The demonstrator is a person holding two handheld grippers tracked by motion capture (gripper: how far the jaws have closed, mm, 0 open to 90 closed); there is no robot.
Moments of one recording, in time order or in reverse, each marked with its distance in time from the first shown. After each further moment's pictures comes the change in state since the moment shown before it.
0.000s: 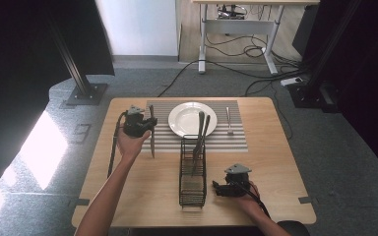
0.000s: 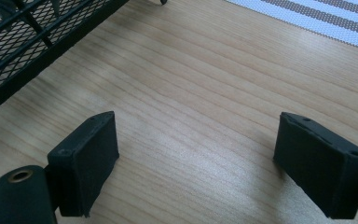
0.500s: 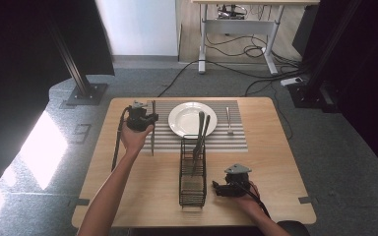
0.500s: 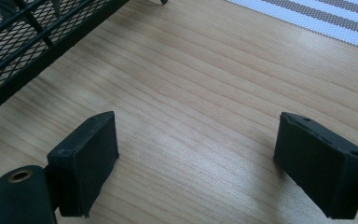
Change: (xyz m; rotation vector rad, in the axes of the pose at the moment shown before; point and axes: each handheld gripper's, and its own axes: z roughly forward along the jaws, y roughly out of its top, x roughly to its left) left arm 0.009 0.012 0.024 0.028 0.033 -0.019; right arm 0.000 0.000 0.000 0.001 0.001 0.000
